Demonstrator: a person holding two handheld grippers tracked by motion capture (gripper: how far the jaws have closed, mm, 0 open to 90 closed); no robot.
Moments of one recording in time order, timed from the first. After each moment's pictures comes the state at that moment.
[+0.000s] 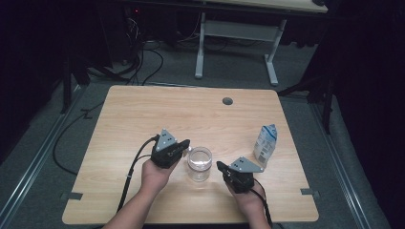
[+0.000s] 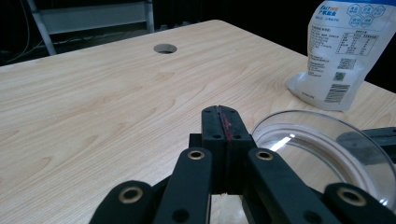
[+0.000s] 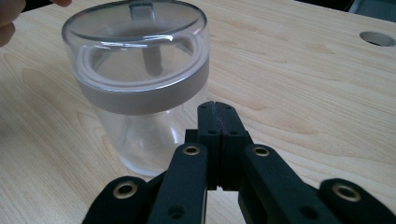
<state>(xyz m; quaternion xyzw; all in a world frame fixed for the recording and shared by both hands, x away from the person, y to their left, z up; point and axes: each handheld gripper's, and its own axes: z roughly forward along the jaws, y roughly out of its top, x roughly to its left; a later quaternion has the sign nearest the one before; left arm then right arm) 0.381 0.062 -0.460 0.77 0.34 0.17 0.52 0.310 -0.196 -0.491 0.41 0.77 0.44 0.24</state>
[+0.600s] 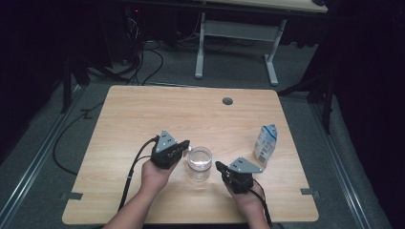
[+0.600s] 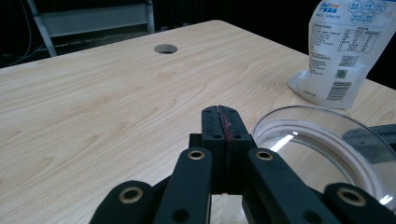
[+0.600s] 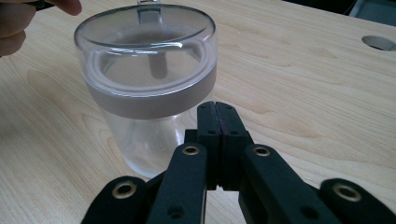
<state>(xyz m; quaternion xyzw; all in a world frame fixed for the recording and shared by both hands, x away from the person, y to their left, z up) 0.380 0.063 -0.463 0.77 0.33 0.17 0.52 0.308 -0.192 -0.489 0.40 0.77 0.44 0.24</state>
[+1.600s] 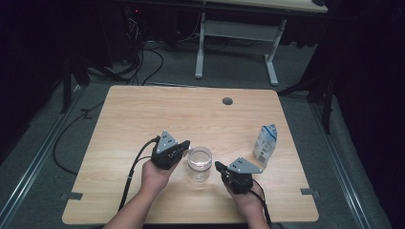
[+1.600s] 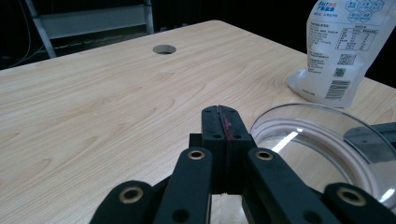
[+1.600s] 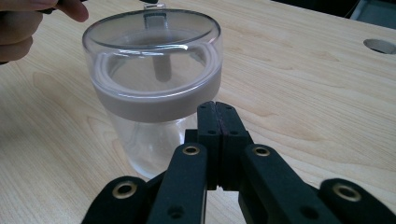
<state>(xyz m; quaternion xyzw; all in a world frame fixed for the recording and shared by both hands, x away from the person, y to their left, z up) 0.379 0.062 -0.463 0.77 0.33 0.18 0.52 0.306 -0.191 -0.487 0.40 0.77 0.44 0.24</state>
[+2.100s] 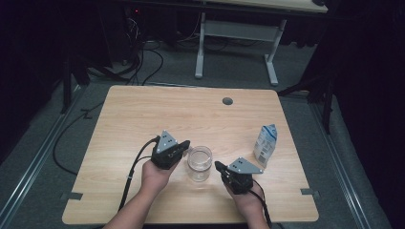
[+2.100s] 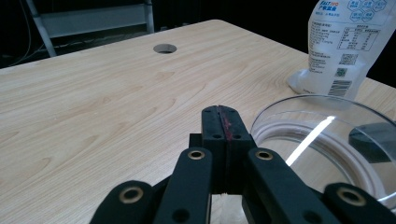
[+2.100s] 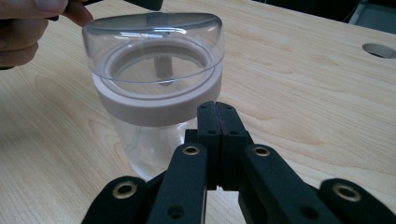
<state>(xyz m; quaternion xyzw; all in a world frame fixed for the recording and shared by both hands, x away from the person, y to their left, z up) 0.380 0.062 -0.464 0.77 0.33 0.18 0.52 0.305 -0.190 -0.485 0.40 0.76 0.45 0.24</state>
